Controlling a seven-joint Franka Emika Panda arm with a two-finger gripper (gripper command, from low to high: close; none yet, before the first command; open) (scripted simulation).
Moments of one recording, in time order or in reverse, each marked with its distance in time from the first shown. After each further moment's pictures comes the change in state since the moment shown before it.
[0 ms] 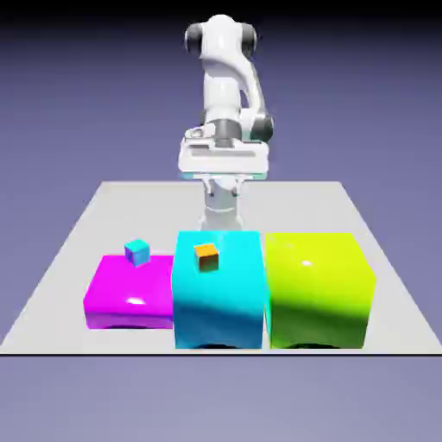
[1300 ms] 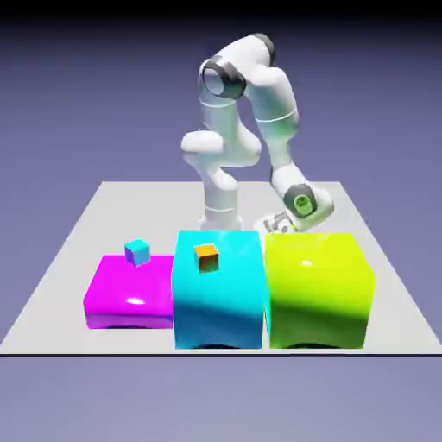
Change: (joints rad) arm -0.227 0.993 0.997 0.002 -1.060 -1.263 0.113
